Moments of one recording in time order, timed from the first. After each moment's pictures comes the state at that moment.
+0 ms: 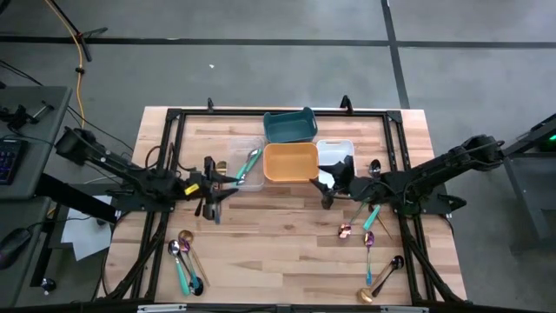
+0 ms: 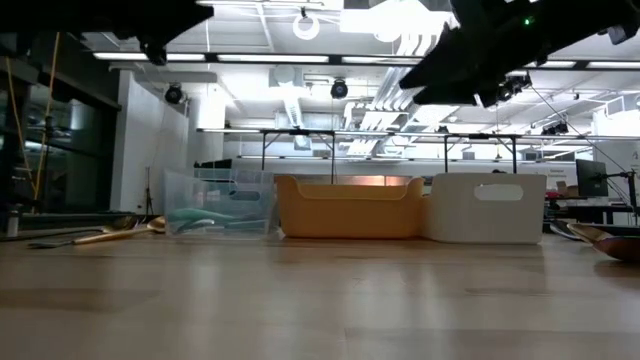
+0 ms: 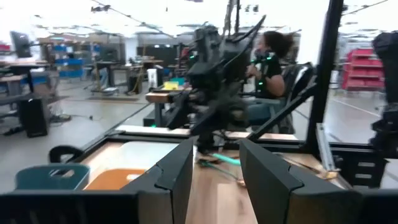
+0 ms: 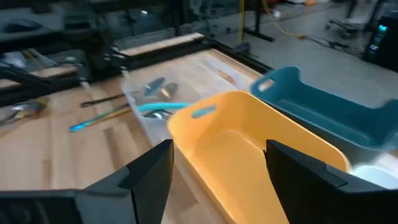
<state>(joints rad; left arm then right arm) -0.36 0.86 0.24 0.76 -0.48 0.03 0.26 1.20 0.54 0.30 0.70 0.31</state>
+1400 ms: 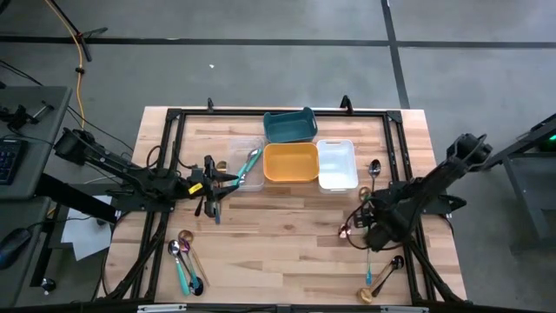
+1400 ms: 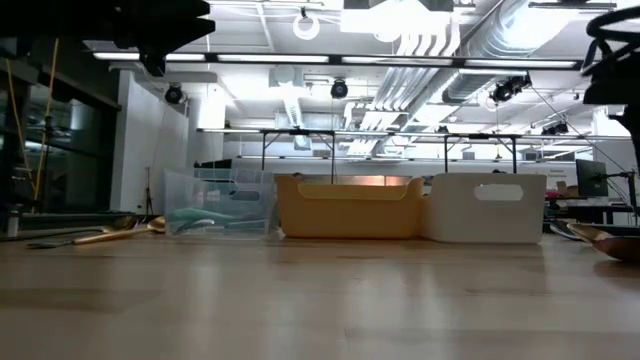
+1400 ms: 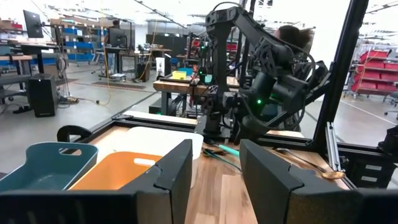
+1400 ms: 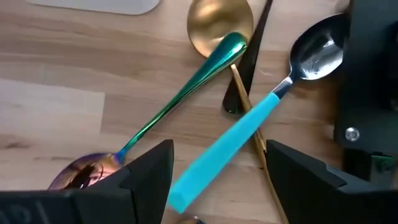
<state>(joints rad) -0.35 0.85 0.24 0.71 -0.49 -0.05 0.74 1.38 0.78 -1.17 0.26 2.21</state>
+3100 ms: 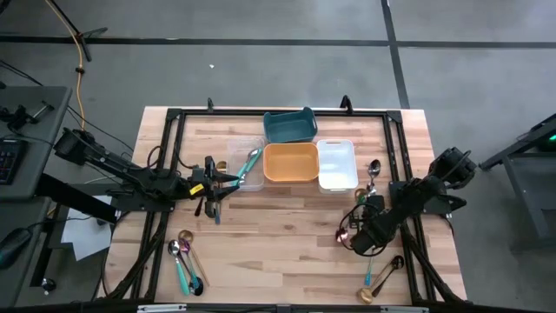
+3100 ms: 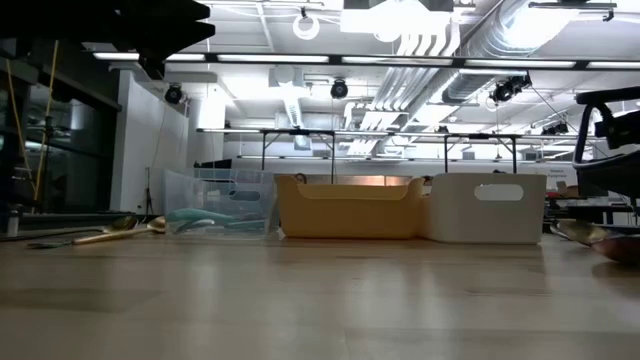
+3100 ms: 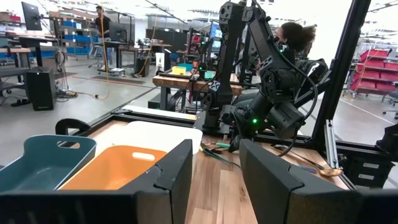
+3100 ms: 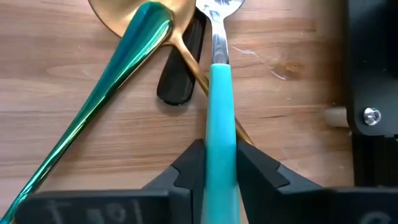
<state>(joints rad) -0.35 0.85 0.24 0.69 -0.49 -0.08 0.69 1.63 0.75 -1.06 0.15 2.27</state>
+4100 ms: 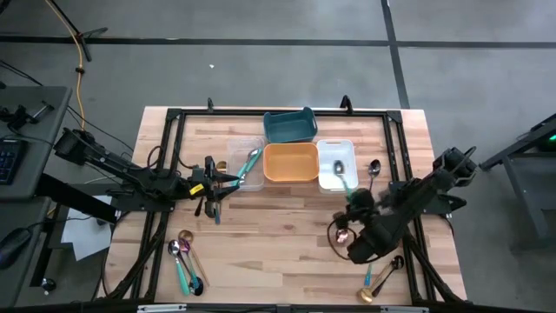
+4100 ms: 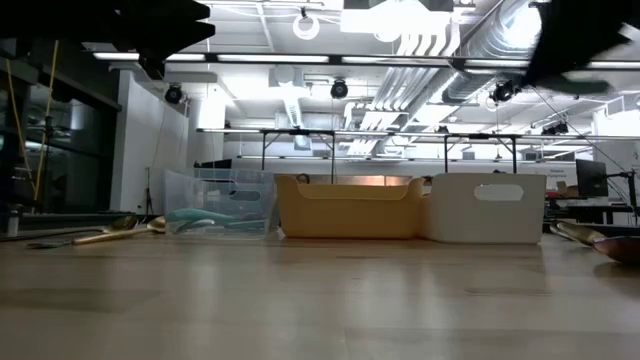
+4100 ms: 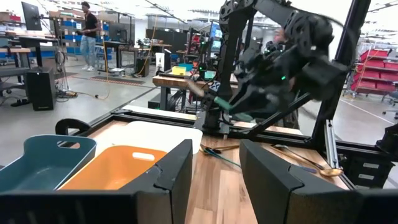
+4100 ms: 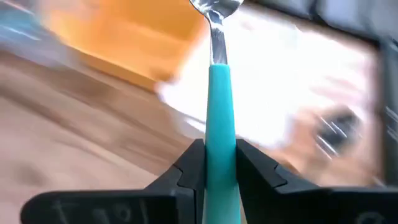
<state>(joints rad) -0.35 0.85 0.24 0.69 -0.49 -0.08 0.70 1.62 1.24 -1.48 0.86 1.91</state>
